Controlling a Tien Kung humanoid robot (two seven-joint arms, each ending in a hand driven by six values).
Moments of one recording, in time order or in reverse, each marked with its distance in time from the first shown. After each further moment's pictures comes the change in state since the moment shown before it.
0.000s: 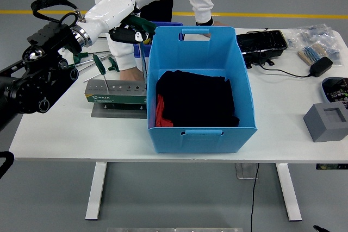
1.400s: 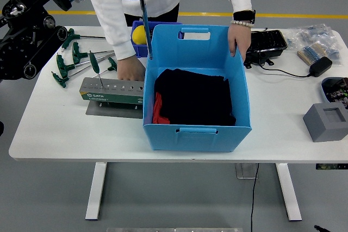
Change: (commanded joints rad) left arm -0.173 0.050 -0.018 -0.051 -0.021 -0.038 -0.032; right arm 0.000 -0.004 -0.015 -0.001 0.025 -0.001 0.006
